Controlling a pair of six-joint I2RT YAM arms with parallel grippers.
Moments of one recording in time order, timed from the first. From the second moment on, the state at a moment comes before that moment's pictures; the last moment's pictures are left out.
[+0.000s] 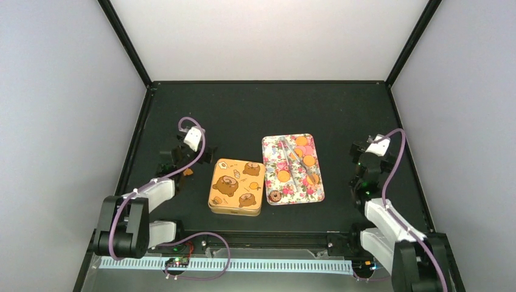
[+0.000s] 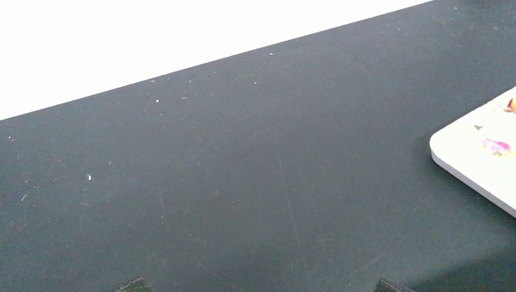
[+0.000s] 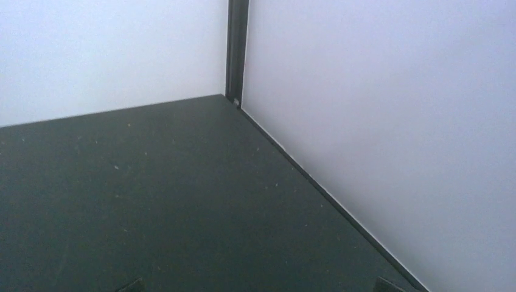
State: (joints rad) left arm -0.04 1.22 0.34 0.55 0.34 0.18; right arm 0.13 0.87 0.22 0.47 0.65 0.05
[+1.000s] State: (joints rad) left arm 0.03 1.40 0.29 0.97 0.22 0.10; right arm 0.04 1.41 0.26 0.96 0.19 0.03
